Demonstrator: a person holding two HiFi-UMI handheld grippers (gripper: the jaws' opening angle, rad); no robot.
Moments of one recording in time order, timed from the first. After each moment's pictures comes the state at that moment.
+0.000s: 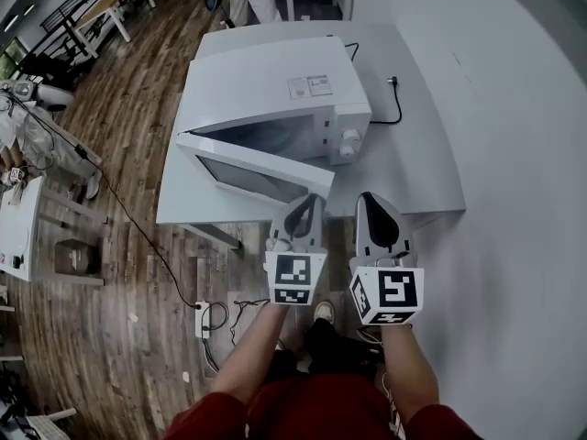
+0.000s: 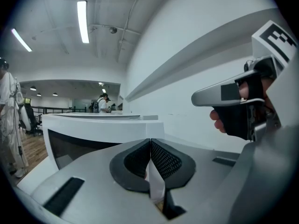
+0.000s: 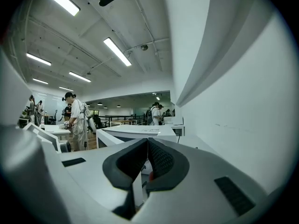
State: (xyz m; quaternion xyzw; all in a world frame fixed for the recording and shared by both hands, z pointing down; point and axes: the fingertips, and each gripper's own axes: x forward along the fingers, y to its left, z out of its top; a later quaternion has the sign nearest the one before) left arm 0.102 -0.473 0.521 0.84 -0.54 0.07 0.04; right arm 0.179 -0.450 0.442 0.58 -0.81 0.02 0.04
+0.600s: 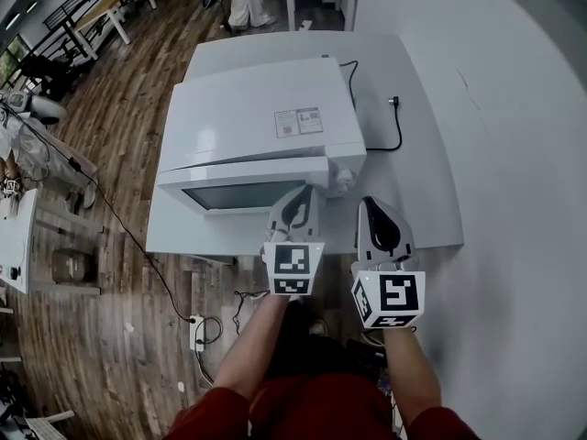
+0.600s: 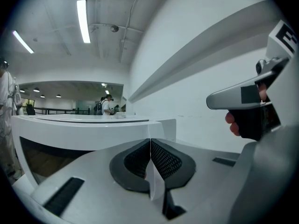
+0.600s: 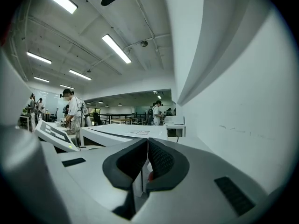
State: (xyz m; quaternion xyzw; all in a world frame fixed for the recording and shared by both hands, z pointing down) left arm 0.118 -0.590 0.515 0.83 -0.56 0.07 0.04; right arm 0.204 -0.546 0.443 0.57 -0.82 0.01 0.05
